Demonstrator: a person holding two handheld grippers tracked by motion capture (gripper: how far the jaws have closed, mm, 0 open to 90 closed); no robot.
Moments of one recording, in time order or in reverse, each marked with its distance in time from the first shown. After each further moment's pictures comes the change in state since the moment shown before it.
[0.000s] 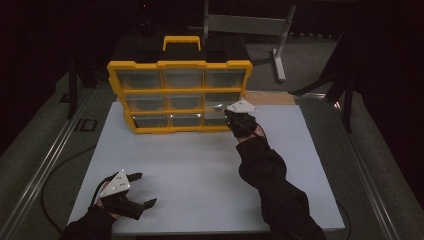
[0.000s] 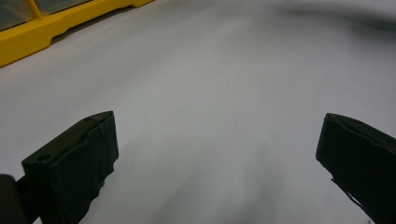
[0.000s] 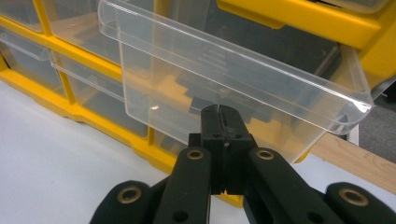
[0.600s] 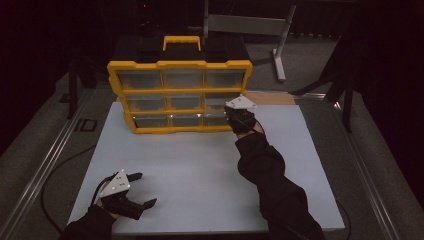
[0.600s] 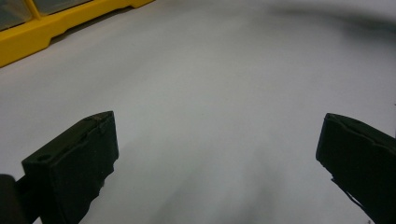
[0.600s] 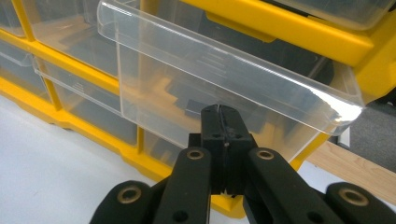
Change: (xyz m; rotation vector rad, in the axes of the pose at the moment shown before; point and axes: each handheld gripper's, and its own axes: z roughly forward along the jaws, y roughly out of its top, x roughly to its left) left arm 0.000 0.000 0.000 -0.001 -0.003 0.000; right arm -0.003 0.007 0.008 0.000 -0.023 -0.010
